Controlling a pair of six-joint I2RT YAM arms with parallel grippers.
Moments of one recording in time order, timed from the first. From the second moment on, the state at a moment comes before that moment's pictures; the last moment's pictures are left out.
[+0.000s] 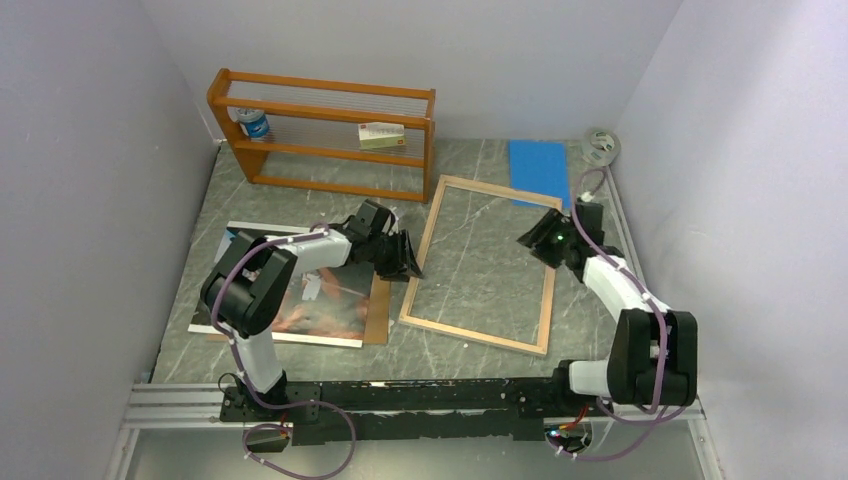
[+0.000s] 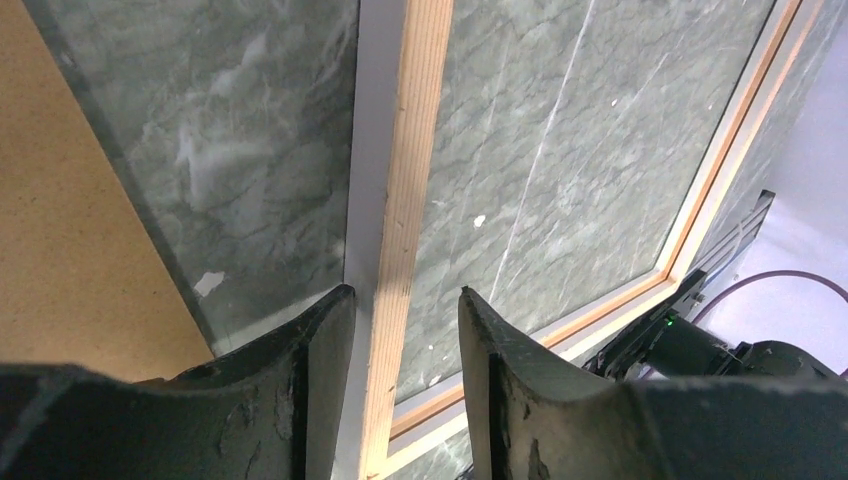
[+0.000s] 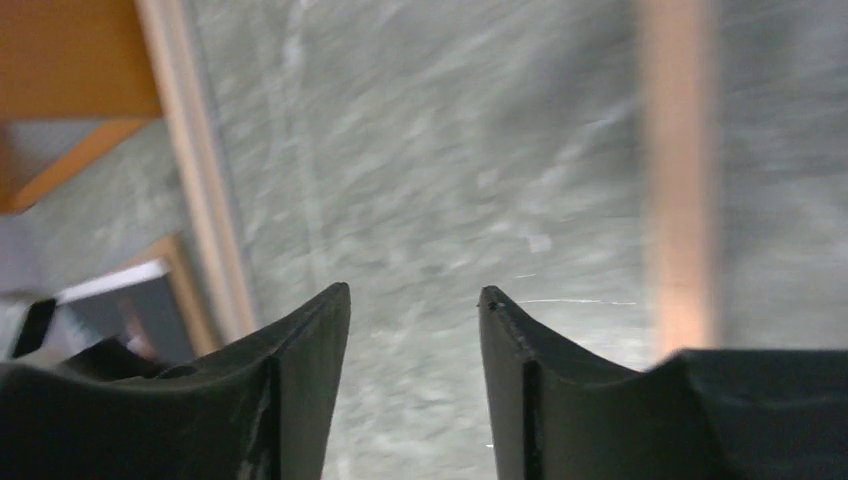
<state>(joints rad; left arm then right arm) -0.57 1.81 1.02 -0.14 0.41 -0.71 -0.09 1.29 0.69 -0.18 -0.21 0.63</state>
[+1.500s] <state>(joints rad) -0.27 1.42 0.94 -0.55 0.22 -0.62 0.32 2.28 1.61 0.29 -0.33 1.08</state>
